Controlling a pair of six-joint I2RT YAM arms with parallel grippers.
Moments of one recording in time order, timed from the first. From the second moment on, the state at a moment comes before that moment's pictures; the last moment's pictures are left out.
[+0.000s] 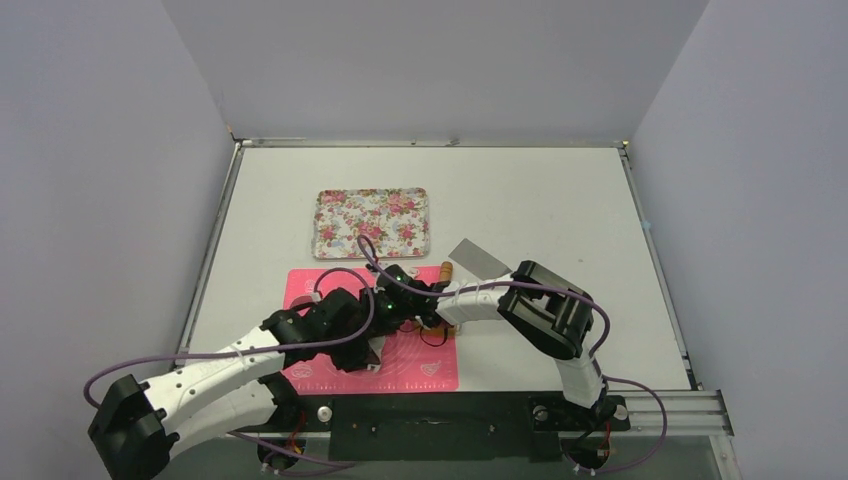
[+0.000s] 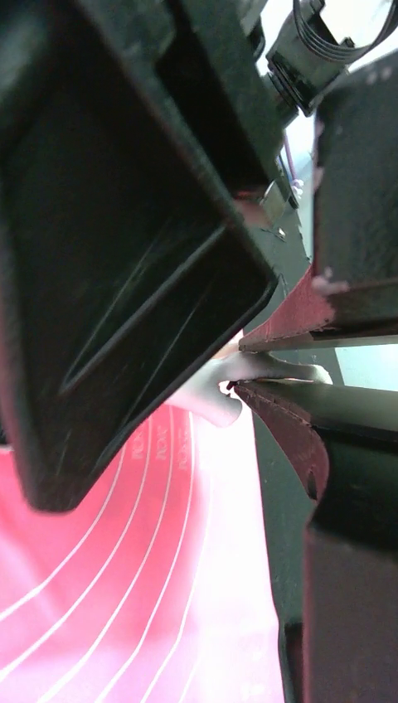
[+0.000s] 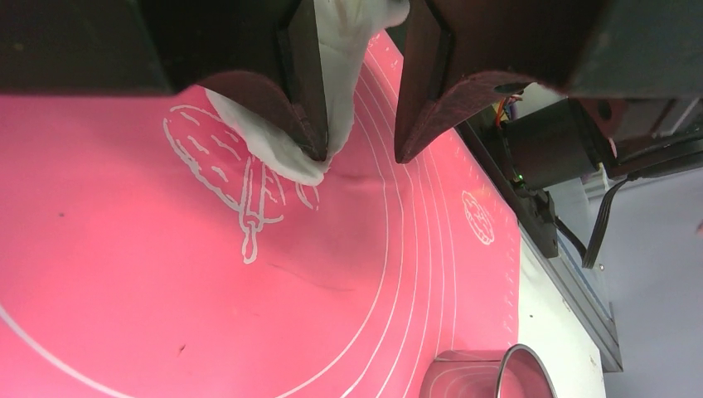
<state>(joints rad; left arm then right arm) -0.80 0.89 0.48 -0.70 0.10 -1.29 1.07 1.99 1.09 0.18 -0.30 0.91</state>
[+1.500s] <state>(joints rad) -0.97 0.68 0.35 -0.92 -0.06 -1.53 1.08 1.86 1.08 0.11 -0.54 0.74</state>
